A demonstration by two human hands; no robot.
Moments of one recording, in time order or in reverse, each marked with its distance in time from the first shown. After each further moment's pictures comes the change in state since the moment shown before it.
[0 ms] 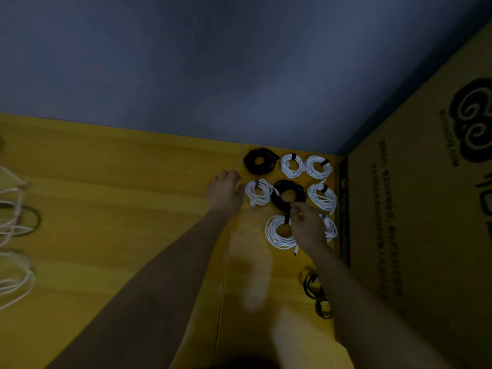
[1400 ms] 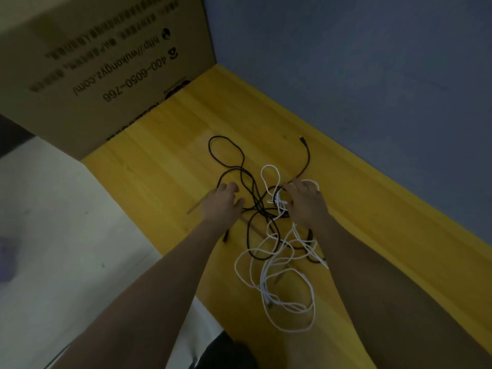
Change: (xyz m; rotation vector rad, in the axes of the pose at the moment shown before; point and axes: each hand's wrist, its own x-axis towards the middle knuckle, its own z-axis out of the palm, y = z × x) left_hand -0.148 -0.611 -0.333 0.010 0.172 -0.552; right_hand -0.053 -0.514 0.518 -0.899 -0.424 -0.889
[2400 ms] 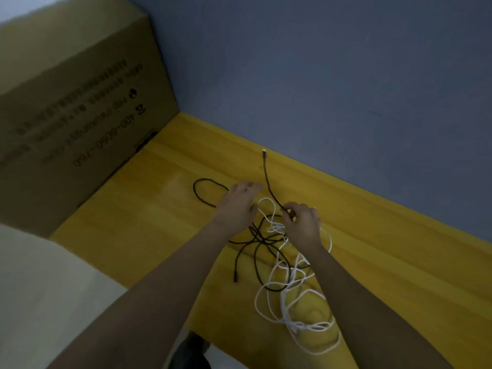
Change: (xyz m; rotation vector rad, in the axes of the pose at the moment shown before) left_hand 0.048 0.019 -0.073 0.011 -0.037 0.558; right_hand -0.023 -0.068 -0.021 0.511 0.549 0.434
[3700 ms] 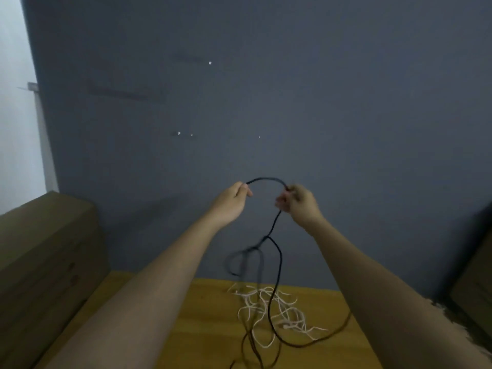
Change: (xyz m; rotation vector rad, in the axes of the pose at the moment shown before) left_hand 0.022 0.155 -0.285 -0.523 0.171 0.438; right_hand -0.025 -0.186 -0.312 0.520 0.448 -0.056
